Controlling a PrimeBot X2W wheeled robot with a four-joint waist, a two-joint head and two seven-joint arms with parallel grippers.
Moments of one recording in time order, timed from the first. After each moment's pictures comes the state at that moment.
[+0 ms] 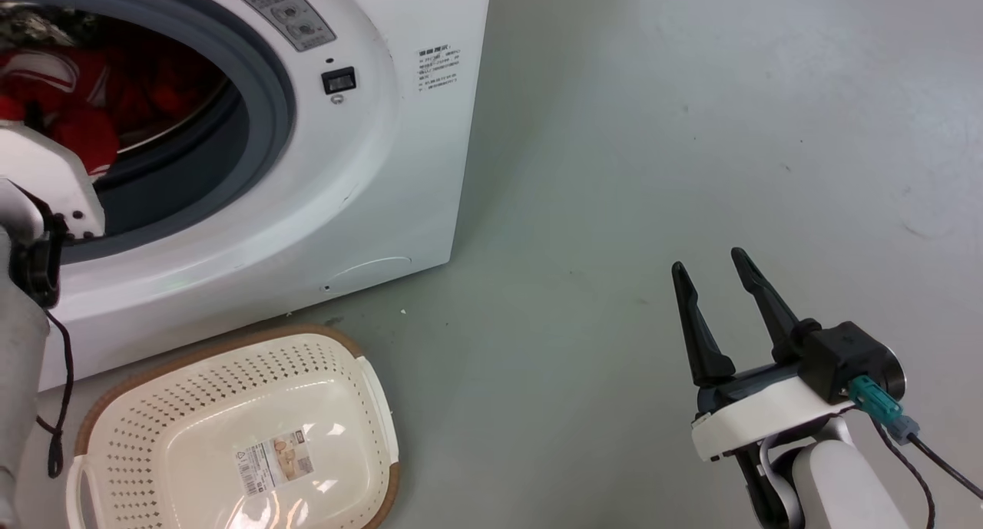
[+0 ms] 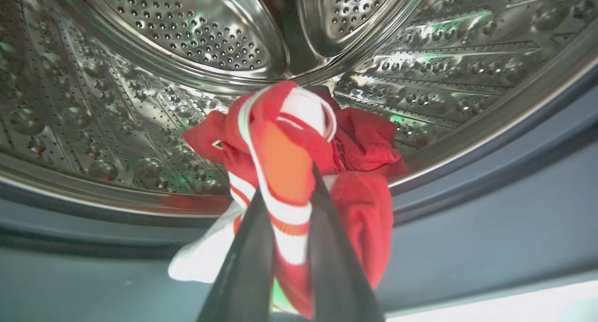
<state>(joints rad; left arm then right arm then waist) -0.98 0.57 -0.41 1.02 -0.57 0.02 -0.05 -0.20 -0.05 0.16 0.20 0.14 0.13 -0.26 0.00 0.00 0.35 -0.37</state>
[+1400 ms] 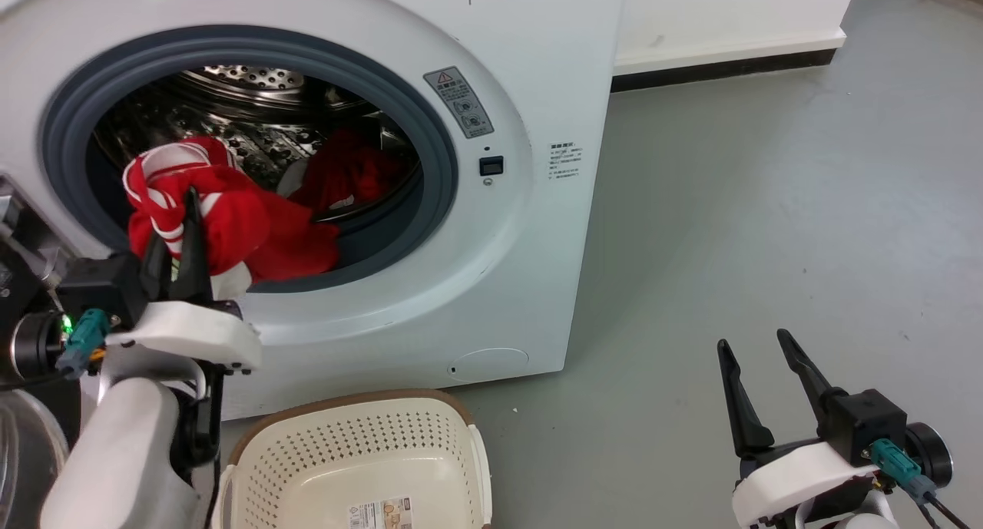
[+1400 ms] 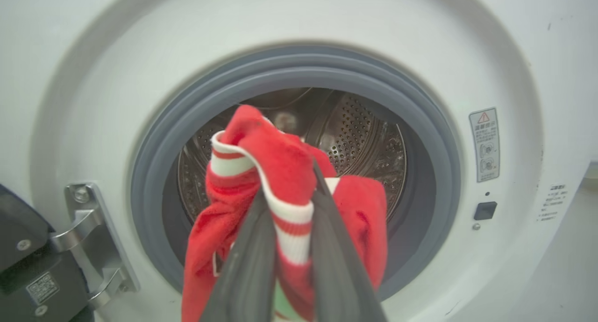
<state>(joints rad) -0.40 0.41 -0.22 0.31 -0.45 0.13 -0.26 -0.03 -0.05 0.05 0.16 0.04 0.13 -0.20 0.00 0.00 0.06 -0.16</state>
